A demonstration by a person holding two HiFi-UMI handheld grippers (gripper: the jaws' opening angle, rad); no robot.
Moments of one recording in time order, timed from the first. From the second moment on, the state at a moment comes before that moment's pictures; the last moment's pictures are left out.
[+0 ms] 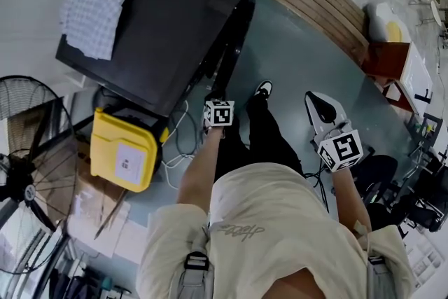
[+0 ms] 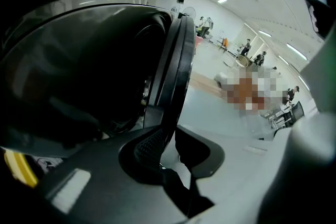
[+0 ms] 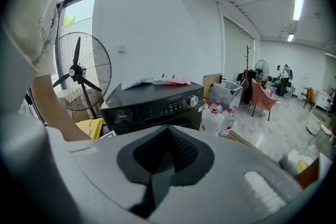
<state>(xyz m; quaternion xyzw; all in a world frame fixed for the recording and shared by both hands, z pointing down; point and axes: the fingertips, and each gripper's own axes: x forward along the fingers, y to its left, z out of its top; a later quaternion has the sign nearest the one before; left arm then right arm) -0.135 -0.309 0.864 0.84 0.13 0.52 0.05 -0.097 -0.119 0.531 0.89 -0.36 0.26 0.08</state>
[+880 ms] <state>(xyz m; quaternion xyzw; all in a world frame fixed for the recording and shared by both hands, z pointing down) -0.089 -0.302 0.816 0.85 0.23 0.46 0.02 -0.116 -0.129 0.535 0.90 -0.33 0.26 0.08</state>
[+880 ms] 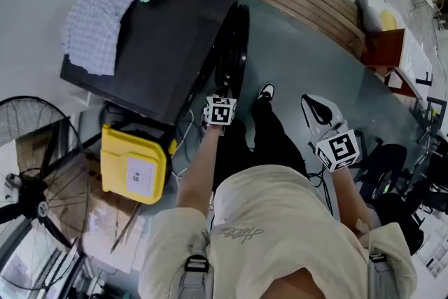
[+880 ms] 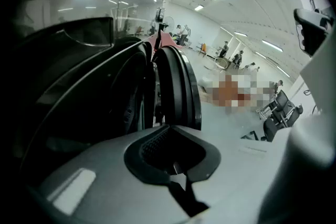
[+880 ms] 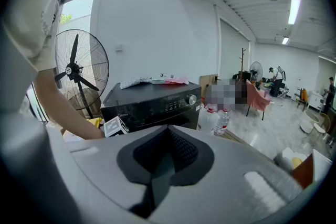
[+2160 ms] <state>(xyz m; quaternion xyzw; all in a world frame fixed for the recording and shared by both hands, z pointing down) -0.096 -0.188 0.812 0.77 0.30 0.55 -0.08 -0.031 0.009 0.568 0.91 -0.30 0.28 -0.02</state>
